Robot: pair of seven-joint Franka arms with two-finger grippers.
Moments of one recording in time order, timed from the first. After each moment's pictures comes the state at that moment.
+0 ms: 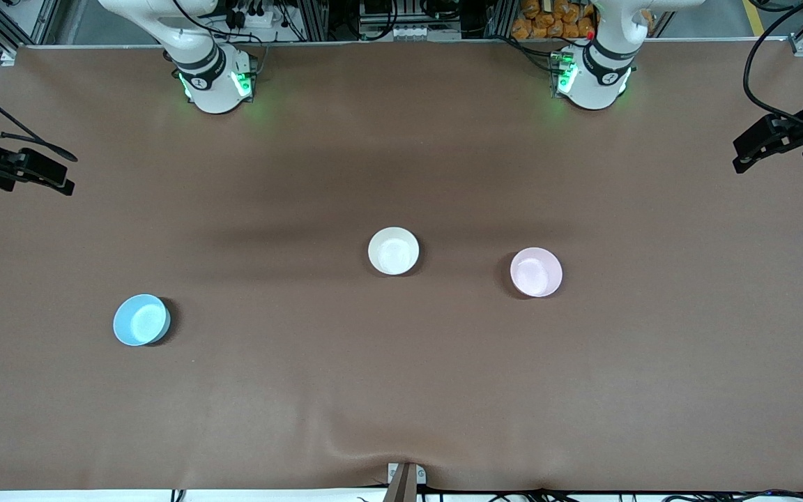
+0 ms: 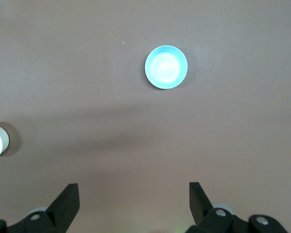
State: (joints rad) left arm -0.07 -0.04 -0.01 -1.51 0.07 1.50 -0.16; right arm -0.03 0.02 0.00 -1.54 0.02 1.49 0.07
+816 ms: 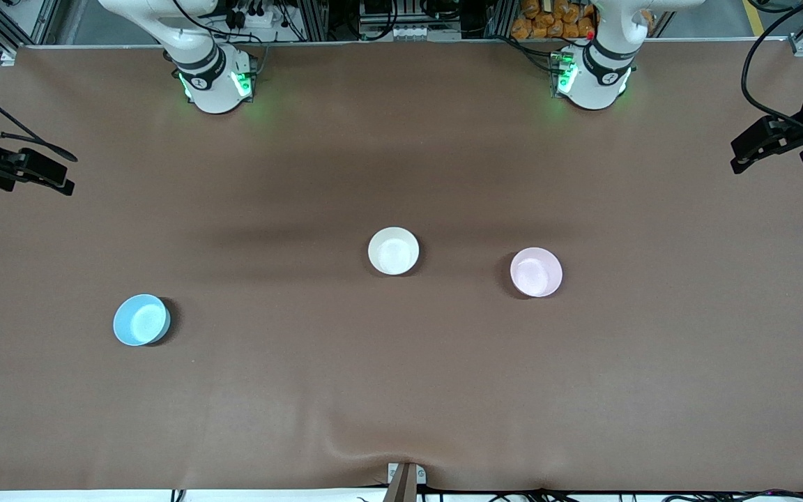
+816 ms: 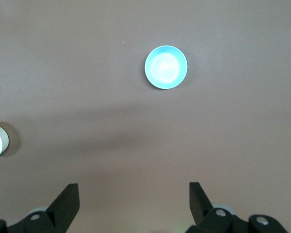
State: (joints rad) left arm -0.07 -0.04 -0.01 -1.53 0.07 1.49 -0.16; right arm -0.03 0.02 0.00 -1.54 0.02 1.49 0.07
